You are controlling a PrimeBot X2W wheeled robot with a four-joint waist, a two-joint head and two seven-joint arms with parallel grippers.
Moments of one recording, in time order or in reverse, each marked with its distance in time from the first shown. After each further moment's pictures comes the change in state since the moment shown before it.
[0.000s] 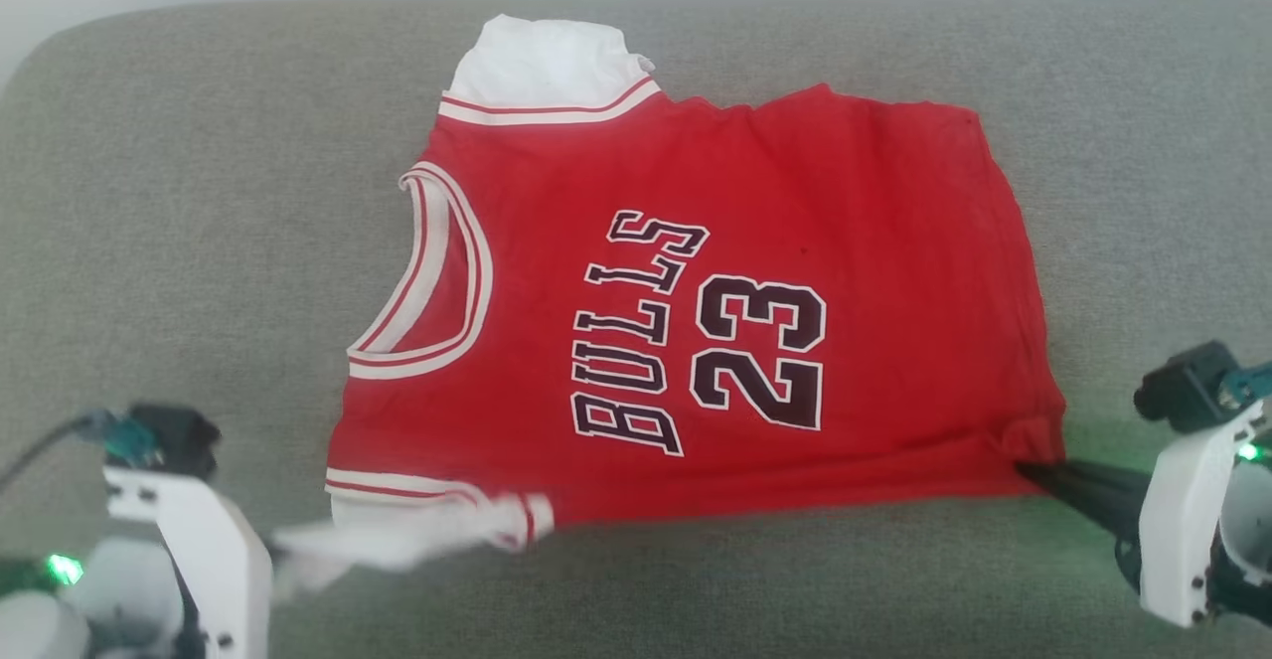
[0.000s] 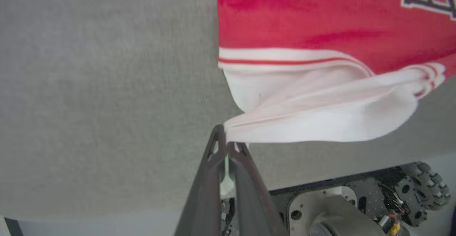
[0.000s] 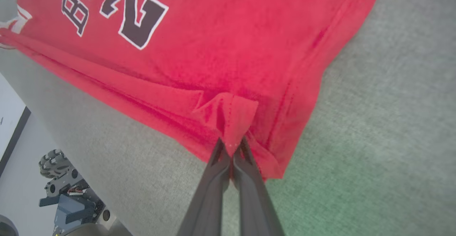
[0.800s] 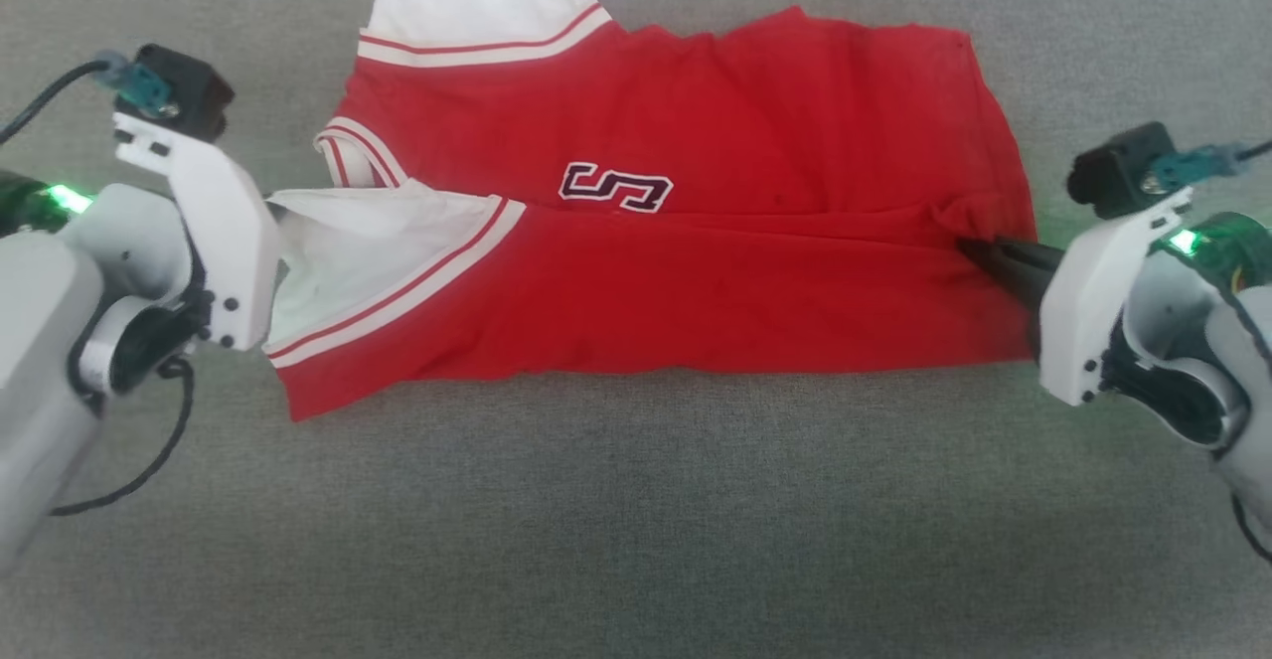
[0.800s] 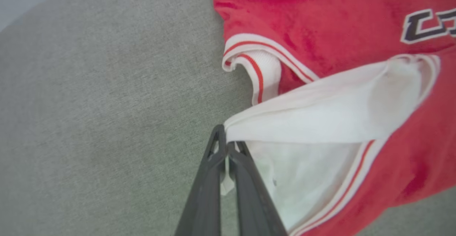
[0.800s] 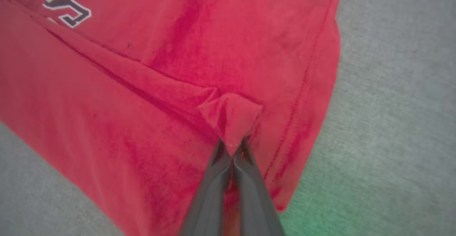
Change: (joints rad) left arm -0.636 -0.293 -0.072 0.597 0.272 -0.412 0.035; right arm -0.242 0.326 -0.223 0.270 -0.260 -0.001 0.109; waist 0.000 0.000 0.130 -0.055
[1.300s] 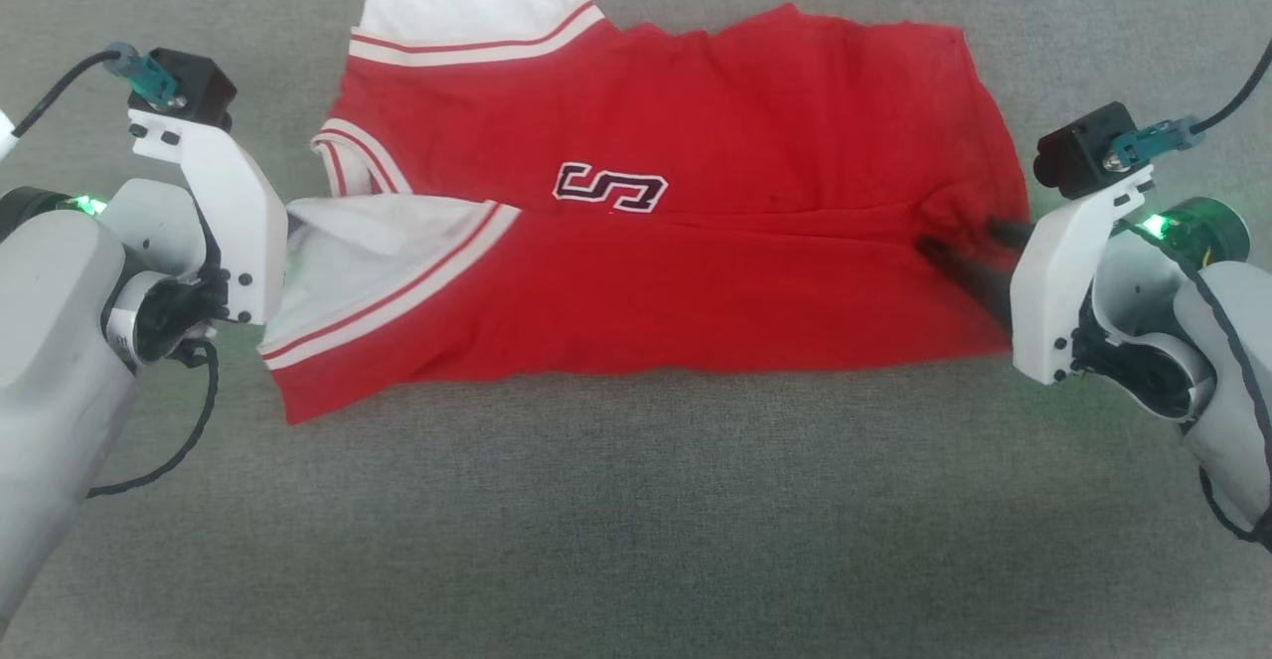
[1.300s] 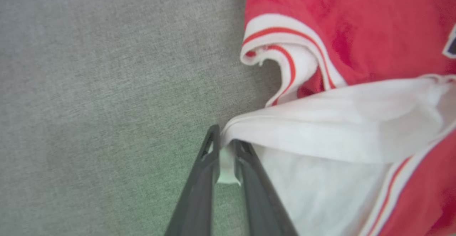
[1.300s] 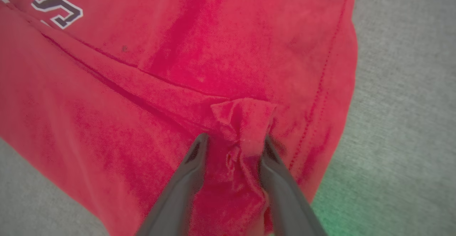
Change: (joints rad) left arm -0.069 -0.145 -0.006 0.324 -0.044 -0.091 -0.025; right arm -0.062 0.067 0.025 0.097 -0.002 0.001 0.046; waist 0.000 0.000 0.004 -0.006
